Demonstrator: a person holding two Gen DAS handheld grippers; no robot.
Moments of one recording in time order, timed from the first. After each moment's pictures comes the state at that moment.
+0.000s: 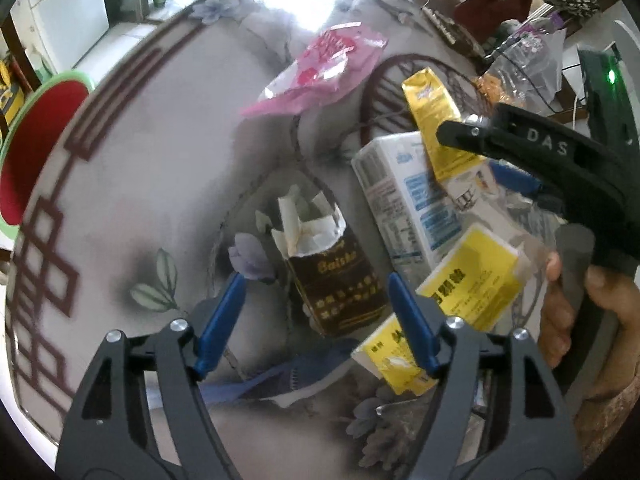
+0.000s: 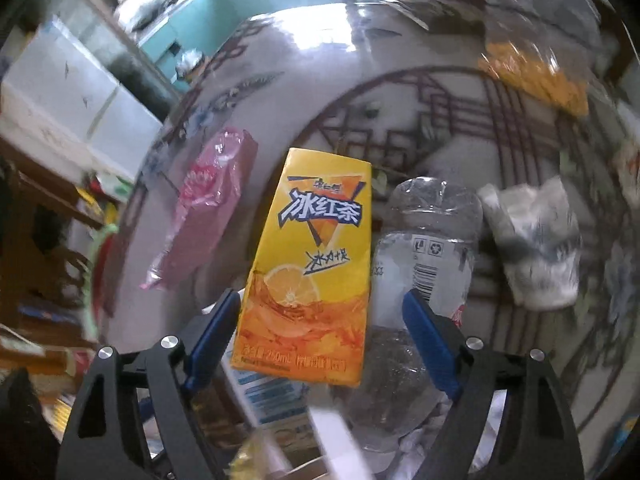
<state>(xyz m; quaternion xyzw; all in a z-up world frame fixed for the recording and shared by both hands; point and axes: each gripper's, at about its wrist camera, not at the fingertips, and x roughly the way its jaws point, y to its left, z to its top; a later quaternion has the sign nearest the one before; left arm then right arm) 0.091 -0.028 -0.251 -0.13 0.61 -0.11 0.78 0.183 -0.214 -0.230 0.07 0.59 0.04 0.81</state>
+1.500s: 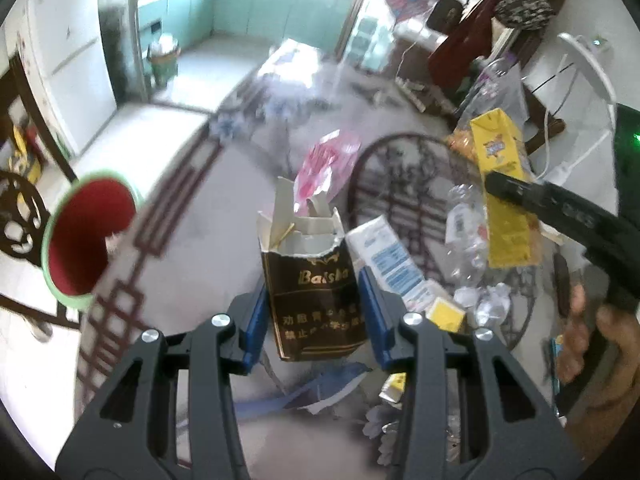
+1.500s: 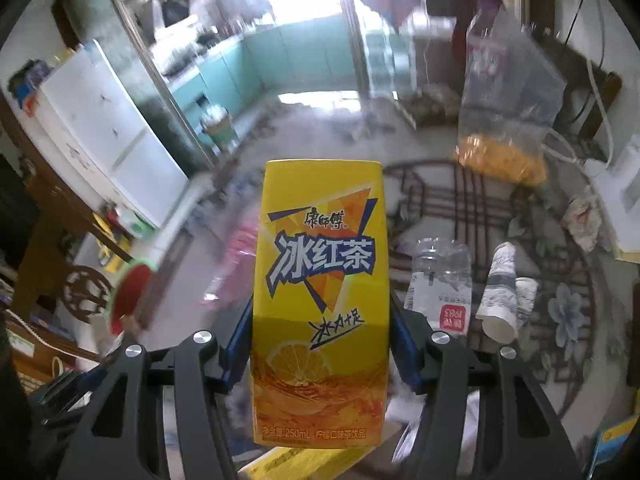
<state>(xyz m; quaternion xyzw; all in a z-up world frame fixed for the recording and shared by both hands) 0.076 -0.006 -0.149 -0.07 0.48 -0.11 0.87 0.112 -0.229 -0.105 0.09 0.45 0.06 0.89</state>
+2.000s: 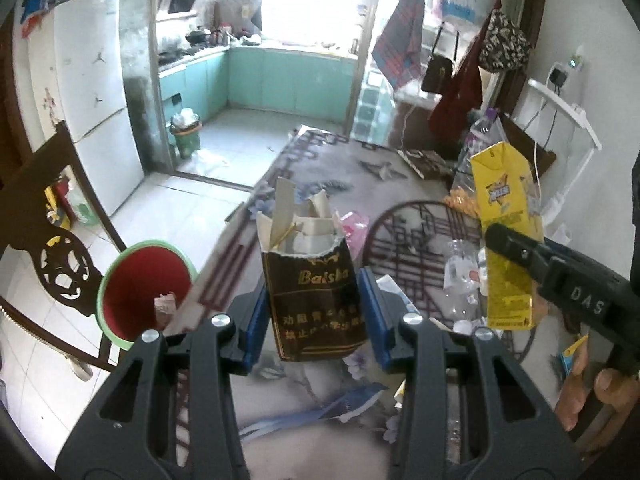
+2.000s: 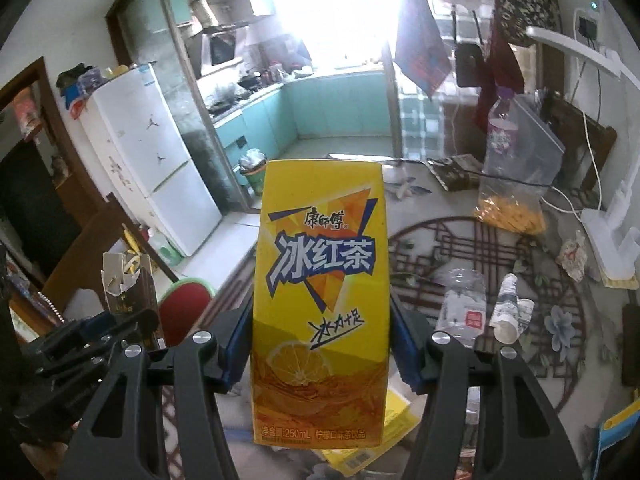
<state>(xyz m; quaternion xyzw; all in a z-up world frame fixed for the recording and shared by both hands) 0.030 0.024 -0.074 -0.04 0.38 -0.07 0.92 0.042 -0.172 -0.049 0.08 0.36 0.11 0.92</state>
